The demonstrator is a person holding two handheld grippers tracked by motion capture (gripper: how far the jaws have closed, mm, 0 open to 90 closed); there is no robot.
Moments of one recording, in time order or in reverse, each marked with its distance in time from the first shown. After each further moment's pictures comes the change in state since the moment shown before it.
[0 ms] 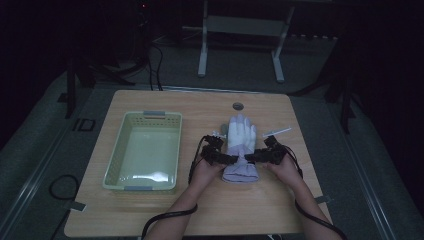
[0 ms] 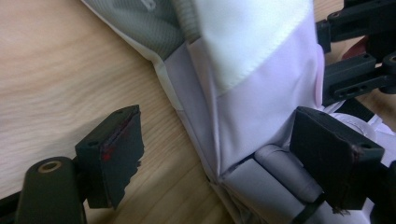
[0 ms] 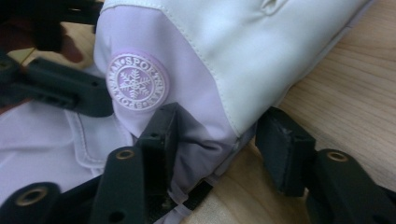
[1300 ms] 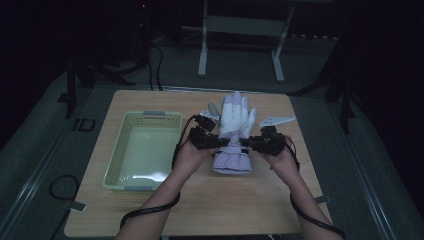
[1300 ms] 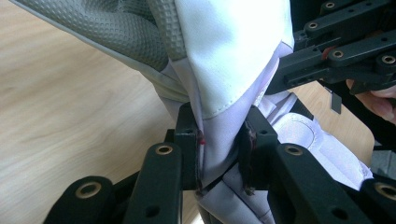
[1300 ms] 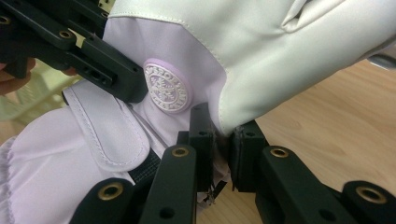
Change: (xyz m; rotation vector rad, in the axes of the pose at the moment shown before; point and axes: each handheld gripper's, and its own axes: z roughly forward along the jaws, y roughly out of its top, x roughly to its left) left arm -0.026 0.048 -0.125 -0.027 -0.053 0.141; right arm 0.101 0.053 -0.057 -0.186 -0.104 -0.185
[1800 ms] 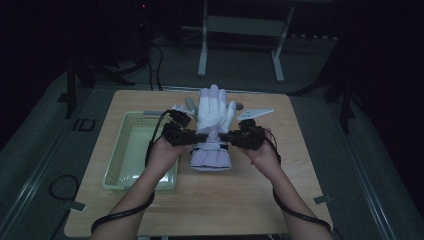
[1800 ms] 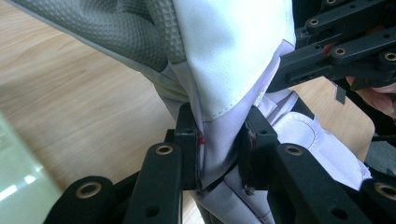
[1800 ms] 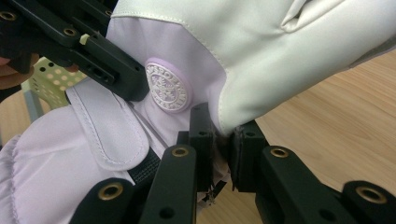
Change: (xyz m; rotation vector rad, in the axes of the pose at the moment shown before) left arm 0.025 -0.014 -0.064 -0.002 0.048 -0.020; right arm 0.045 0.041 0.028 -0.008 0.055 -0.050
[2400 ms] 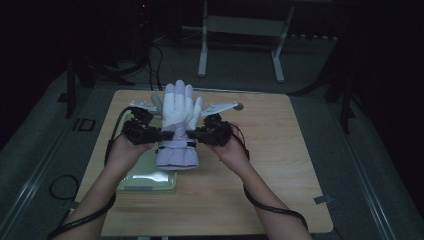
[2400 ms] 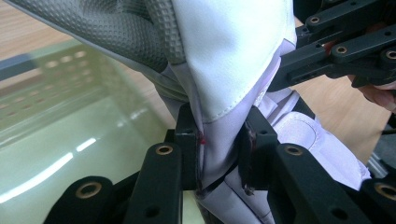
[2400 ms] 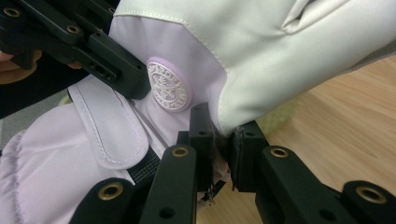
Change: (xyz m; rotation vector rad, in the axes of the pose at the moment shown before) left arm 0.045 -0.027 -0.076 0.013 0.063 -0.024; right arm 0.056 0.044 0.055 -0.015 0.073 -0.038
